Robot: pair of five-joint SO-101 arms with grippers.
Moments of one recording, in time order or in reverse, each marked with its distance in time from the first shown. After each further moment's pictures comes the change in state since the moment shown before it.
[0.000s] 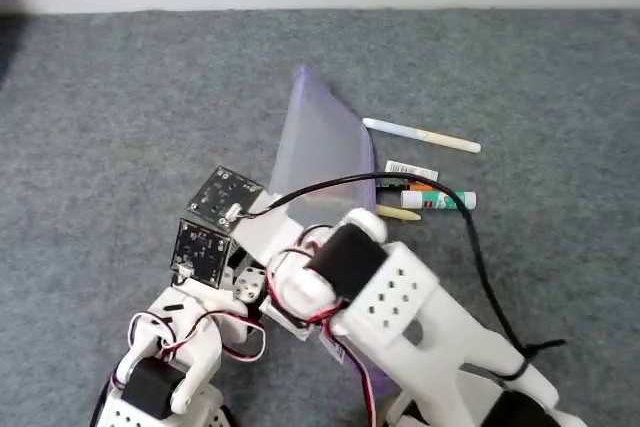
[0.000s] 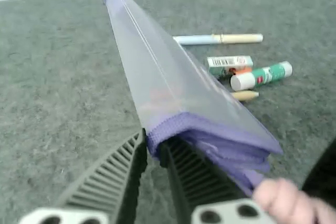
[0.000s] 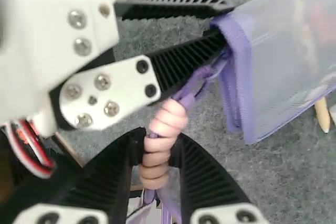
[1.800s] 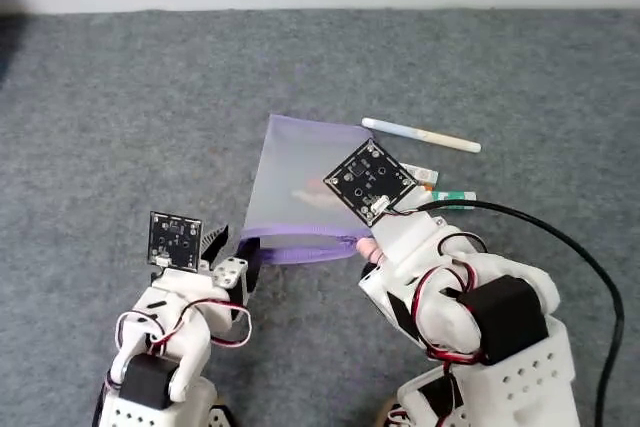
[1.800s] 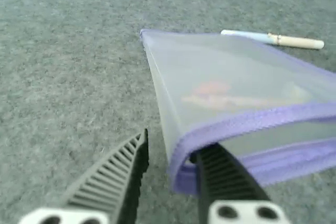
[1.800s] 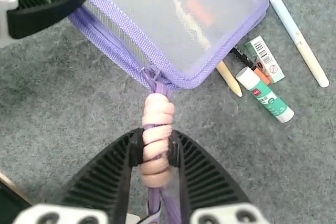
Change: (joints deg) left arm -9.2 0.2 2.5 -1.9 1.6; right arm 25.5 -25.3 9.7 0.3 12.7
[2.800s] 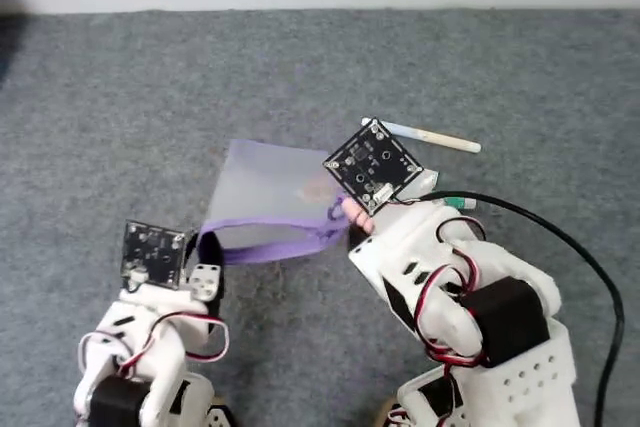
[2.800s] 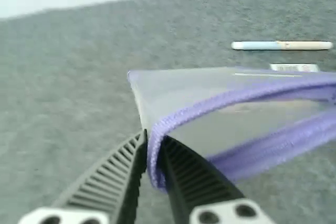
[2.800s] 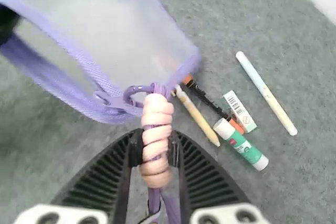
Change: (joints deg) left arm -5.6 0.0 -20.2 19.0 -10.3; right arm 1.1 0.0 1.0 -13.8 0.1
